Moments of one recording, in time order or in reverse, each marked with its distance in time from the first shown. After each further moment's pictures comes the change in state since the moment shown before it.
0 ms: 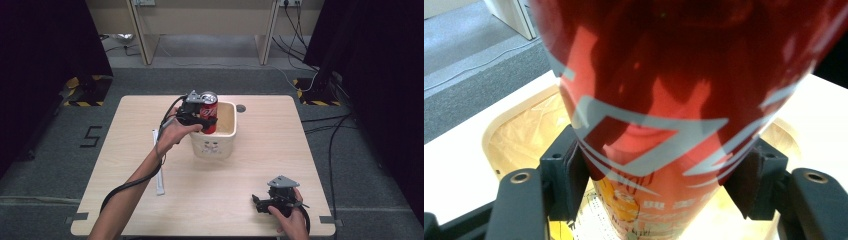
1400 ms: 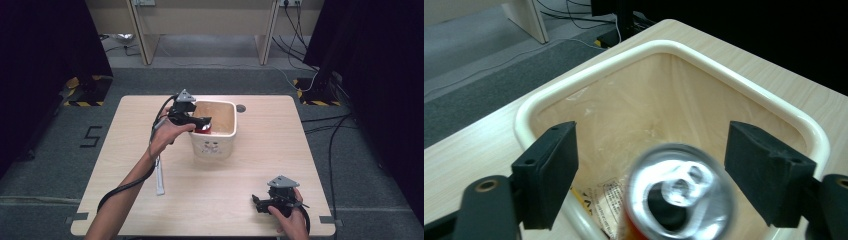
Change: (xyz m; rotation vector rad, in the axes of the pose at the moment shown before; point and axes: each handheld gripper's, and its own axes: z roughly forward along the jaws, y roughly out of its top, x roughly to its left) left arm 0.010 -0.006 -0.022 -0.043 0.037 -0.030; right arm 0.000 0.000 0.000 0.002 0.002 0.003
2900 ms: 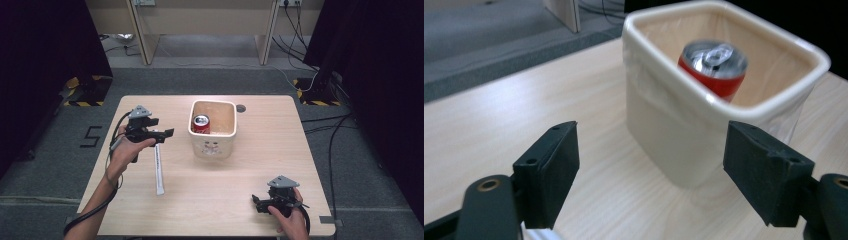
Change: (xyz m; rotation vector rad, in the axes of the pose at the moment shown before) left arm 0.035 -0.079 -0.091 0.001 0.079 -0.125; right arm 0.000 0.000 0.000 -0.003 -0.002 0.002
